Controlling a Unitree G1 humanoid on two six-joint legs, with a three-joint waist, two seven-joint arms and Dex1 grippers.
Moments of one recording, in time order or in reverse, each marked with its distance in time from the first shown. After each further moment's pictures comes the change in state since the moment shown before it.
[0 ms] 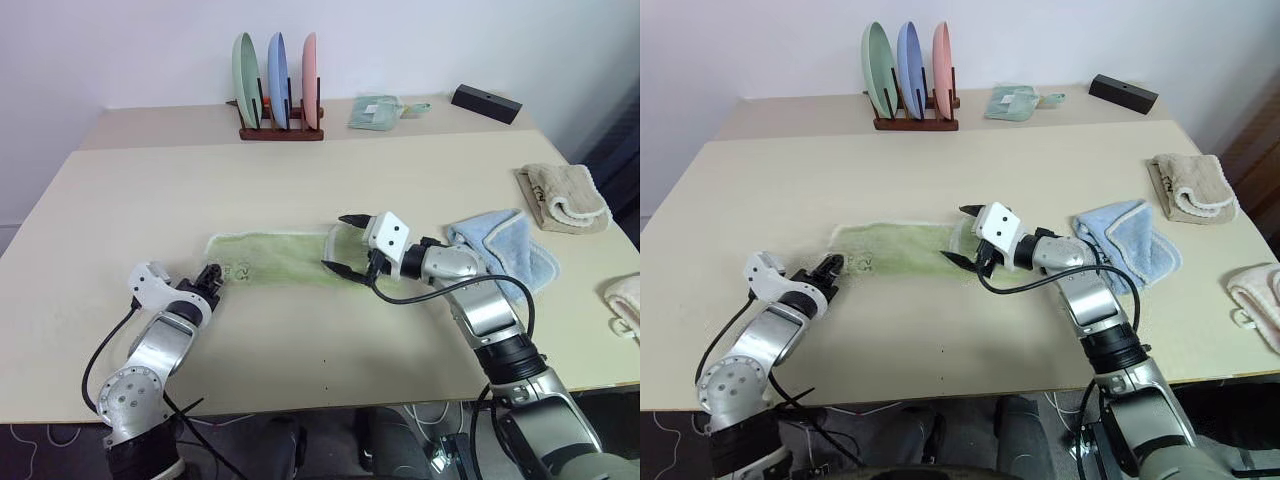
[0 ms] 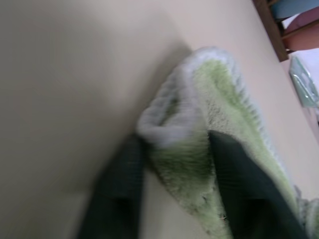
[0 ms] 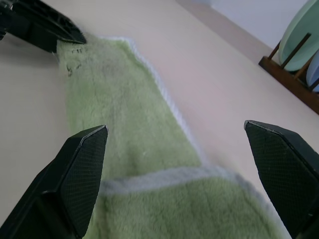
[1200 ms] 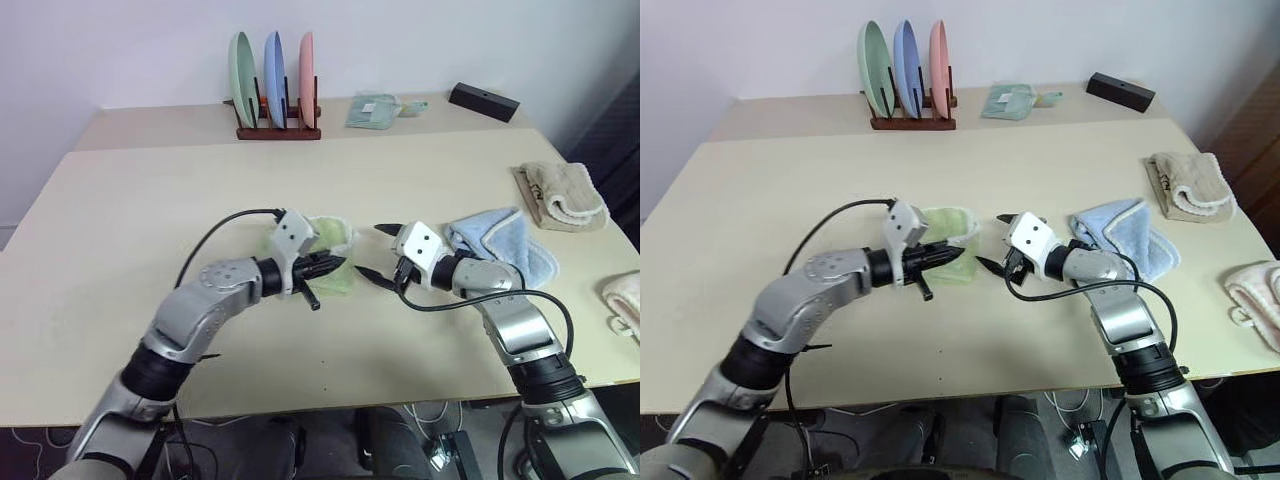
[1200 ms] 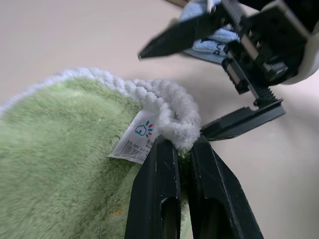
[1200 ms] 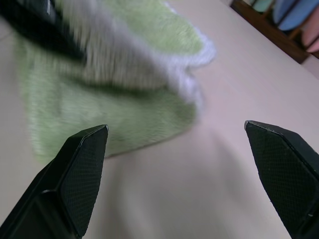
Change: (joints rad) left arm -0.389 0.375 -0.788 0.117 0.681 -0.122 -0.988; right arm 0.109 -0.115 -0.078 -0.079 -0.012 0.079 -0.053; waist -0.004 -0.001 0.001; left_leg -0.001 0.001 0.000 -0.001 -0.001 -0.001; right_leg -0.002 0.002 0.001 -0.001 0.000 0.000
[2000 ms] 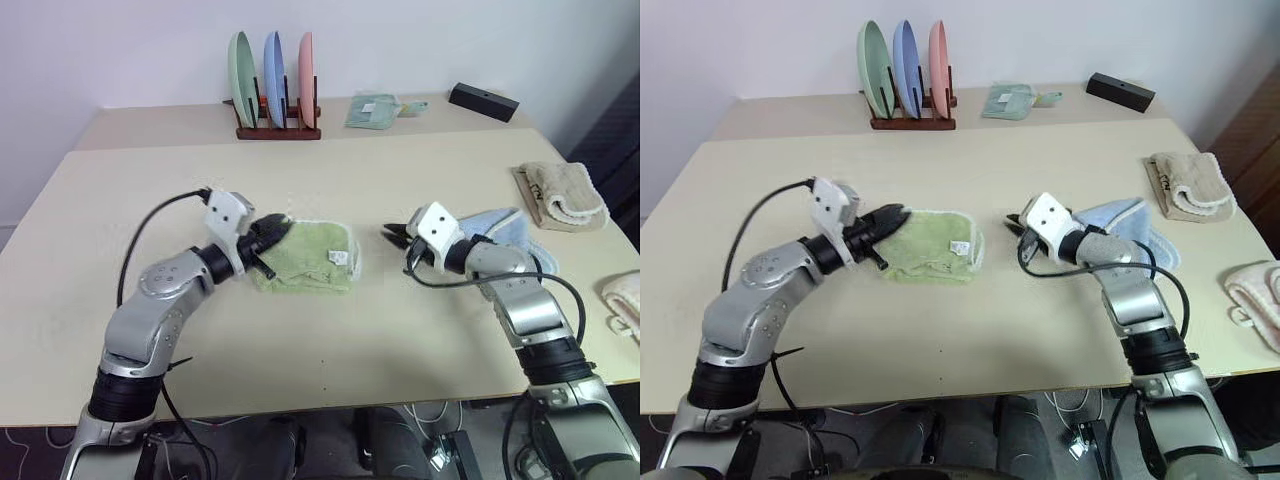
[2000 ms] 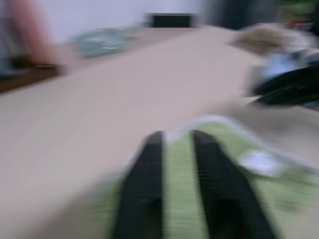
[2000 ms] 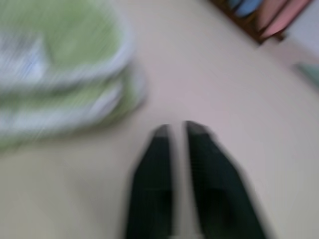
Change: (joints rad) left arm 0.122 0.026 0.356 -0.057 0.108 -0.109 0.088; right arm -0.117 0.016 -0.079 0.098 0.049 0.044 -0.026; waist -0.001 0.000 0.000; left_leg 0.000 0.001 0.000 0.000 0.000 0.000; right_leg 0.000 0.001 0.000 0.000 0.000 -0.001
